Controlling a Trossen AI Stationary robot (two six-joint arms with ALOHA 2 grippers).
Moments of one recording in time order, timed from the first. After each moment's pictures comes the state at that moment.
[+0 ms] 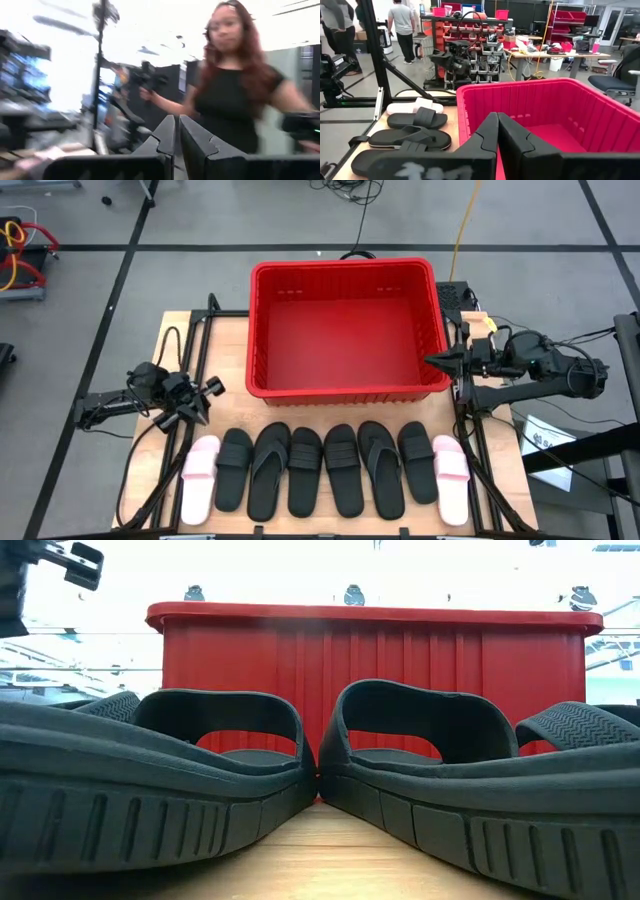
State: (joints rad) left arm 0.18 0.01 0.01 0.59 0.88 -0.53; right arm 0.07 0.47 0.83 -0.44 0.18 -0.02
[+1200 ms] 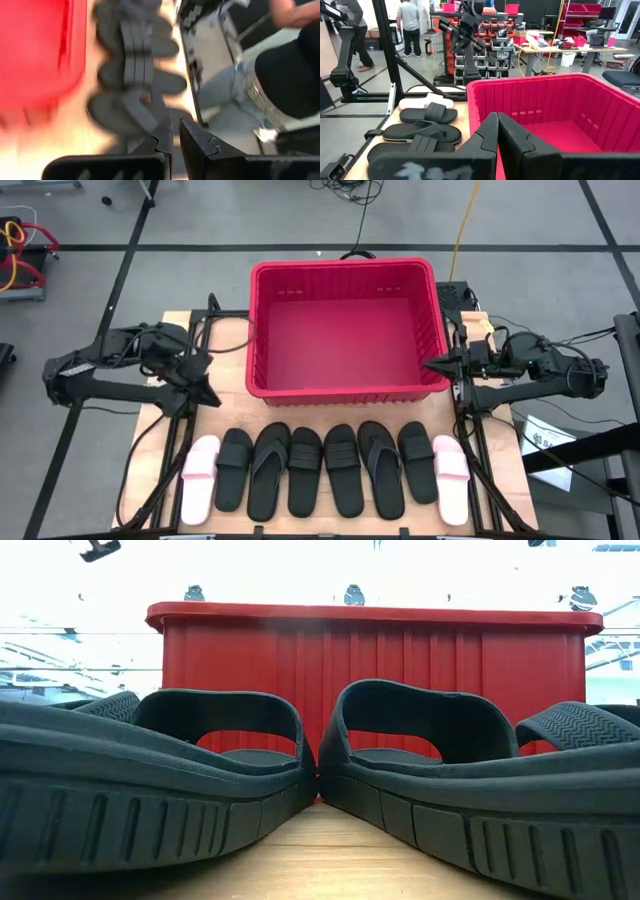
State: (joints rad) left arm 0.14 0.75 1.12 -1.16 0.59 -0.21; right arm 0.07 0.47 0.83 -0.46 0.13 0.00
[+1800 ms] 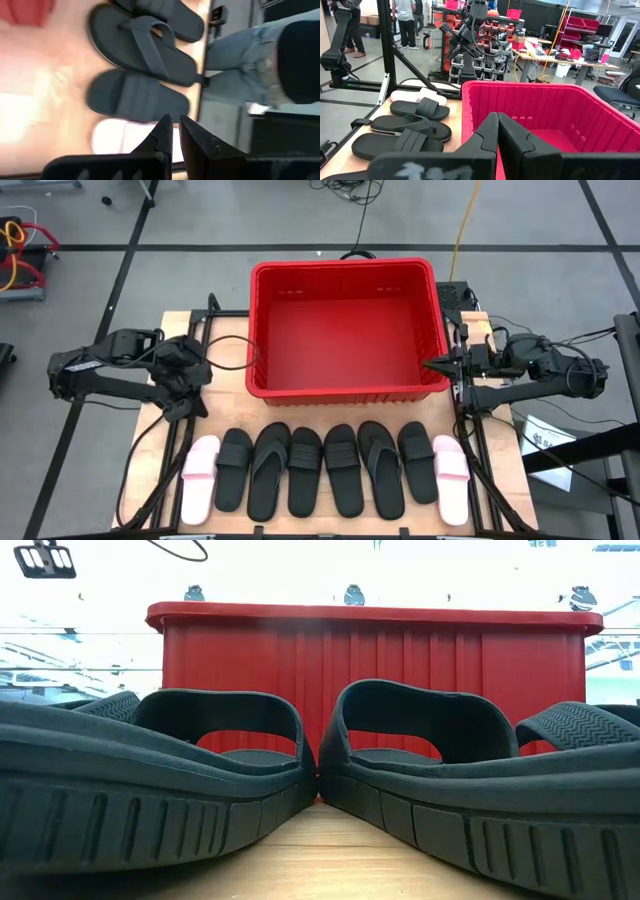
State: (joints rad) left arm 0.09 0.80 1.11 -1.39 0.55 -0.34; right arm 0.07 0.47 0.83 -0.45 0.13 -0.12
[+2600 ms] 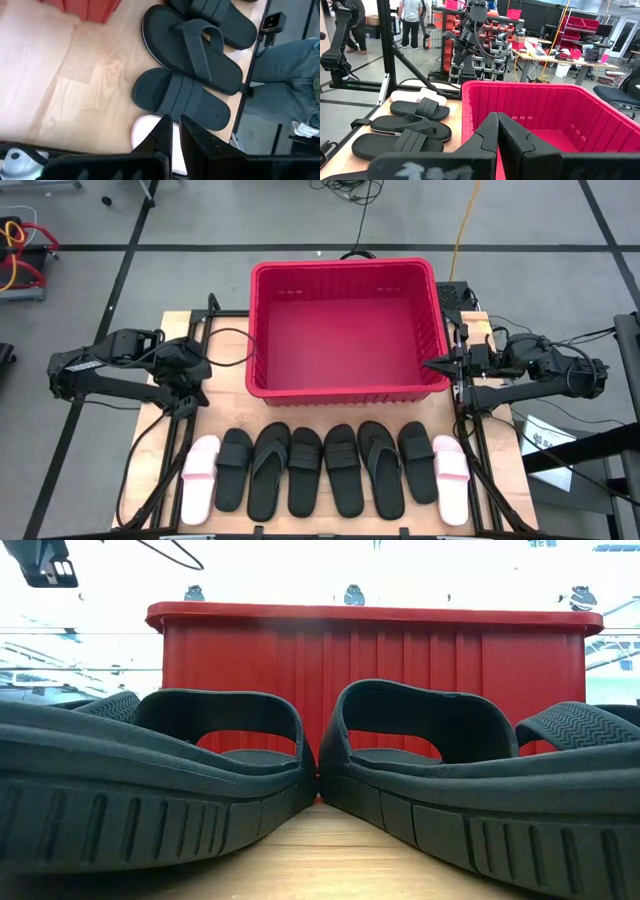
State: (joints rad) left arm 0.09 0.80 1.11 -1.45 0.36 -0.40; right arm 0.07 0.47 0.83 -0.45 0.13 -0.12
